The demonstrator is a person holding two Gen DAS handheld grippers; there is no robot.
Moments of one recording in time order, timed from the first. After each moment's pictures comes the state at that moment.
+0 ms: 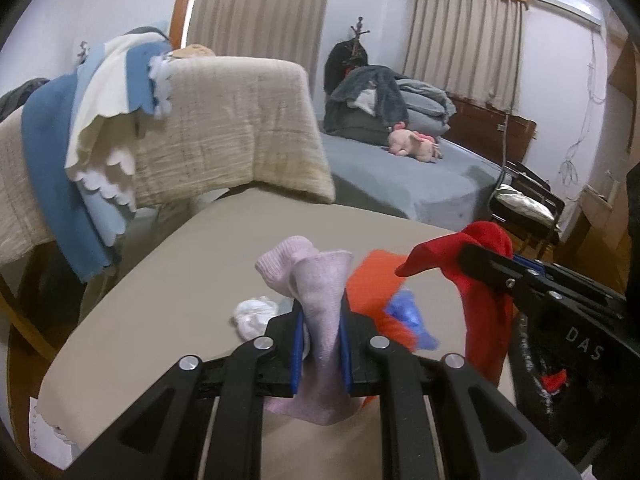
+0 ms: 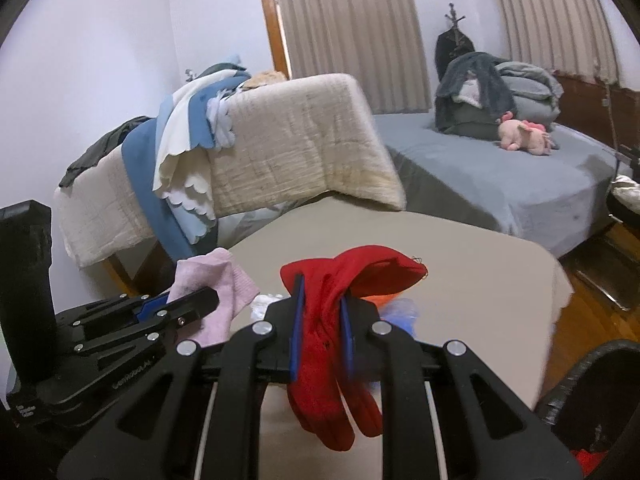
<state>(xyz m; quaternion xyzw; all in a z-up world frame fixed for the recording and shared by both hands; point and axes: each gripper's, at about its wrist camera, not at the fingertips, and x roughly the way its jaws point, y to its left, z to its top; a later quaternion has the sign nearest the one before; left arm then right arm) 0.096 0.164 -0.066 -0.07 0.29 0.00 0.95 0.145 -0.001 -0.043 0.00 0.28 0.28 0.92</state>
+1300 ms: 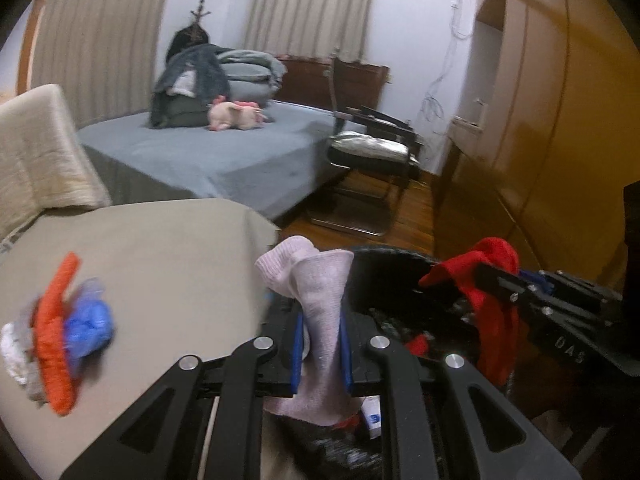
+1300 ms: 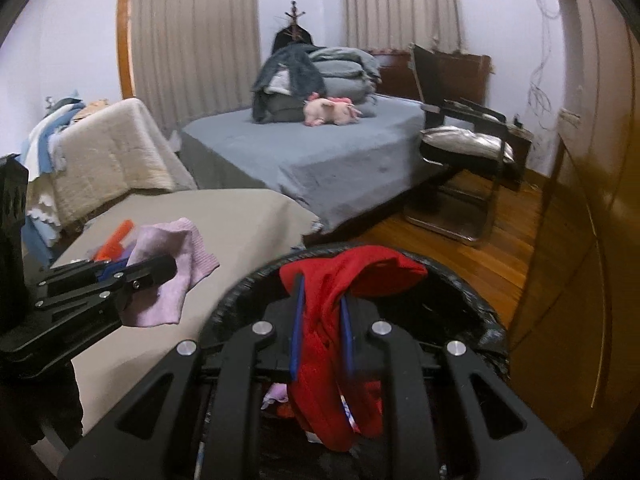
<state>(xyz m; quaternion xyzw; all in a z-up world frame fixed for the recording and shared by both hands) 0.095 -0.118 -0.076 -0.01 0.31 -0.26 0.92 0.053 -0.292 -0.068 0.02 0.30 0.00 0.95</state>
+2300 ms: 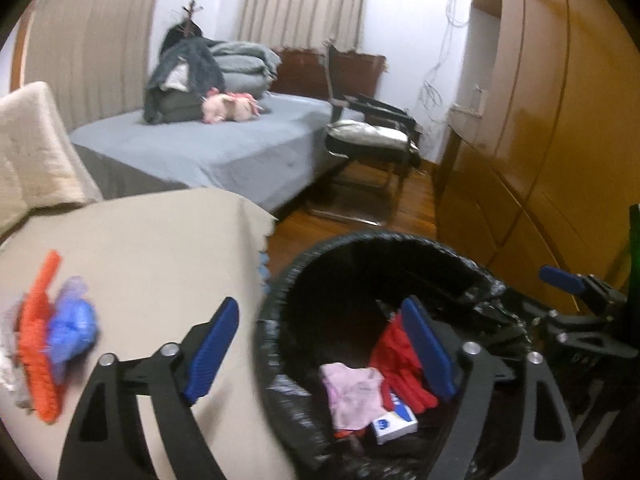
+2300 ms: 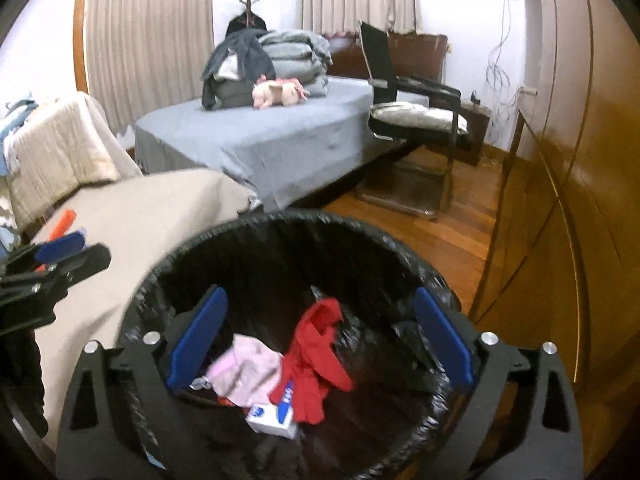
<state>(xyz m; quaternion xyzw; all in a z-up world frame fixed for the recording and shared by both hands) 0.110 -0.112 -0.093 0.01 0.31 -0.24 0.92 0.052 -0.333 -0.097 0.03 0.32 -0.07 0.94</state>
